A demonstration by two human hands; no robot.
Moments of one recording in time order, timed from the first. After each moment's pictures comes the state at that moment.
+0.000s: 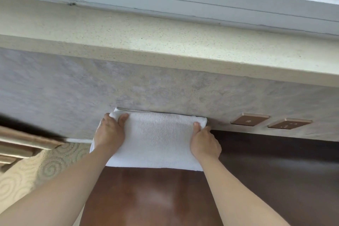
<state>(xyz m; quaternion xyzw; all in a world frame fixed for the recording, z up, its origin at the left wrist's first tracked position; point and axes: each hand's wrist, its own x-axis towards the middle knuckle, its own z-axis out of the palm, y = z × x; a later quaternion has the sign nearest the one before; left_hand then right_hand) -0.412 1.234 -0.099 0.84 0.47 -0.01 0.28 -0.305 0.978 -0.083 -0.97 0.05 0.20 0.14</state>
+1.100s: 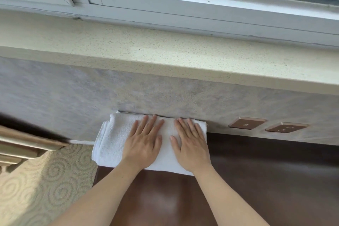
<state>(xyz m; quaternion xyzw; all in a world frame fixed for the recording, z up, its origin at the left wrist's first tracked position) -0.410 1.147 -0.073 0.98 0.14 -0.08 0.14 -0.328 0.978 -0.073 -0.93 -0.33 0.12 0.08</state>
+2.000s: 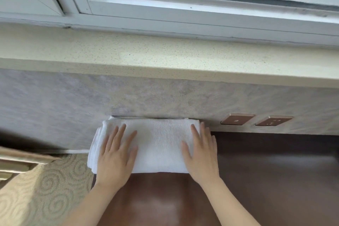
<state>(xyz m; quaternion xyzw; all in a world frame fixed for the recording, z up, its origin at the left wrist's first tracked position) -0.472 1.171 -0.063 0.96 0.17 0.09 0.20 -0.352 0.939 -0.053 -0.96 -0.19 0.09 0.19</state>
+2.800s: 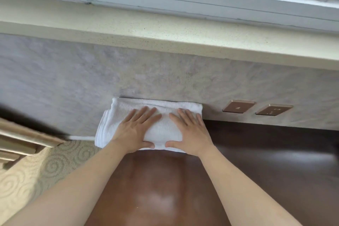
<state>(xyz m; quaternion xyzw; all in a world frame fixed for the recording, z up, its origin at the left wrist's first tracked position) -0.444 1.184 -0.071 0.99 -0.01 -0.10 0.08 -0.337 0.953 -0.065 -0.91 -0.37 0.17 0.04</state>
